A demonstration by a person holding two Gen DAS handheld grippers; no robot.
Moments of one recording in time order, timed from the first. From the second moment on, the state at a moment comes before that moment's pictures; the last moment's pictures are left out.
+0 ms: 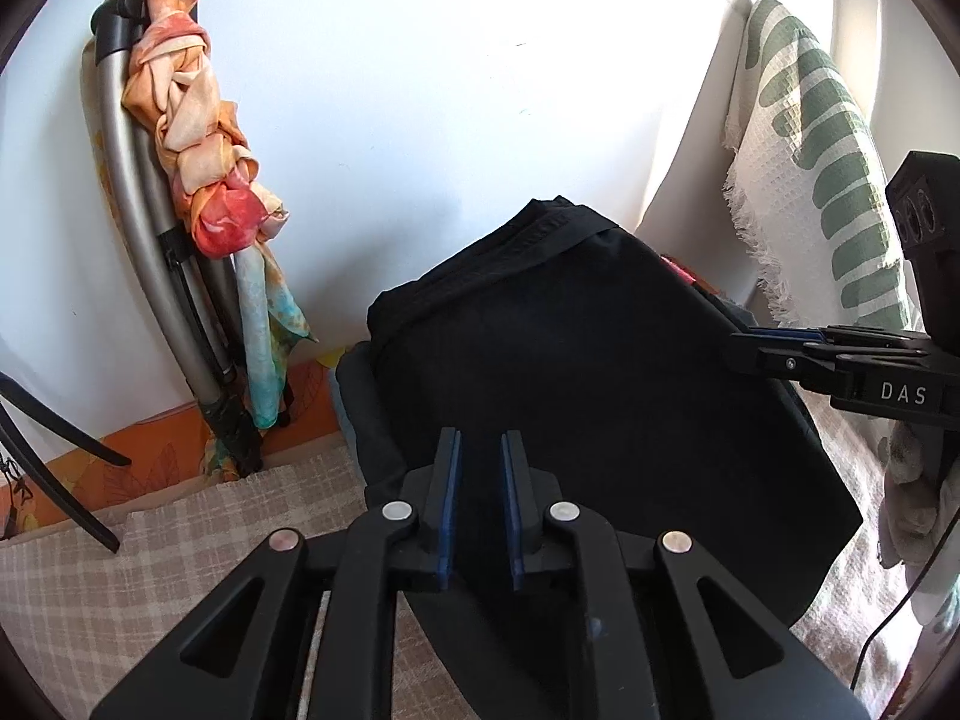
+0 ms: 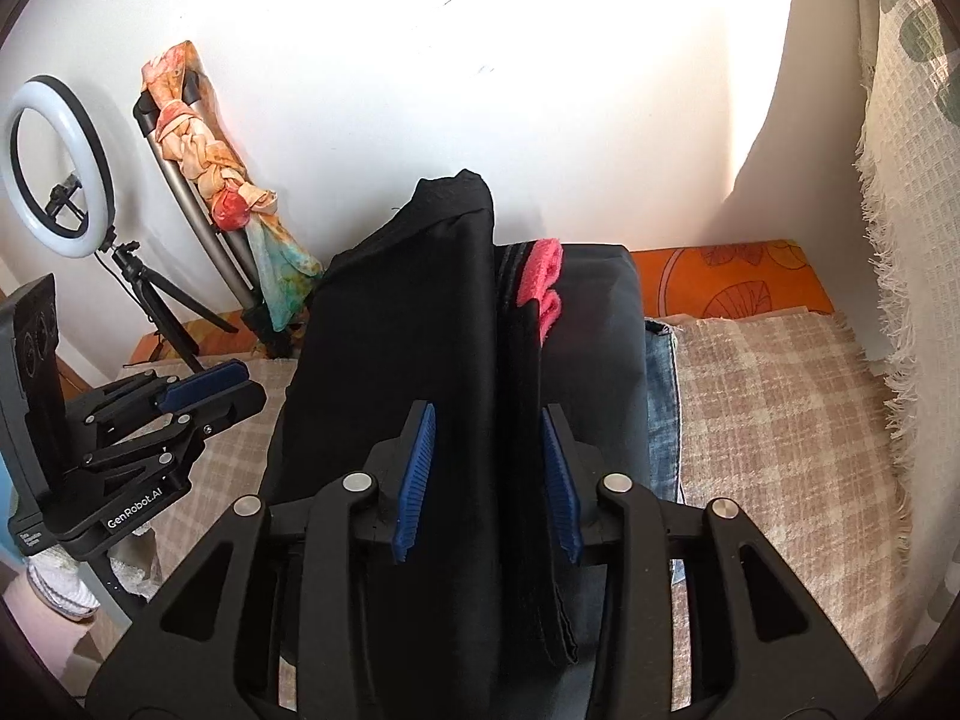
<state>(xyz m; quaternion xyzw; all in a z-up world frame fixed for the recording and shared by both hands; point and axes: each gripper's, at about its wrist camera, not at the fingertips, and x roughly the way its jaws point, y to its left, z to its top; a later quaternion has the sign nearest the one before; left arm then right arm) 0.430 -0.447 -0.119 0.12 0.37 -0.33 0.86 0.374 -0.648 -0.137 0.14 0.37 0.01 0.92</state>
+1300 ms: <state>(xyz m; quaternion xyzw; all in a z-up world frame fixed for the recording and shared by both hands) 0.254 -0.342 -0.025 0.13 0.29 -0.31 0.90 0.196 -0.533 -0.064 0.09 0.28 -0.04 0.96</state>
